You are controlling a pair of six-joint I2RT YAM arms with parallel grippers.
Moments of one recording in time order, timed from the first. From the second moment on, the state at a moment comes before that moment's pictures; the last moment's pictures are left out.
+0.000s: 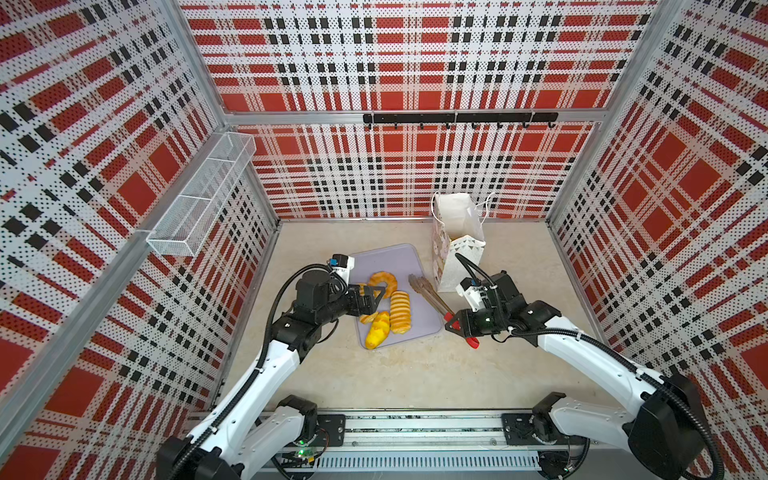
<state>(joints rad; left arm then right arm) -0.33 0.95 0.73 -0.23 0.39 -0.38 0.55 1.18 0.81 -0.54 -0.50 0.47</state>
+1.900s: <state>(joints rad) -0.35 1.04 0.70 -0.26 0.53 -0.37 0.51 1.14 0.79 -0.68 -0.63 0.39</state>
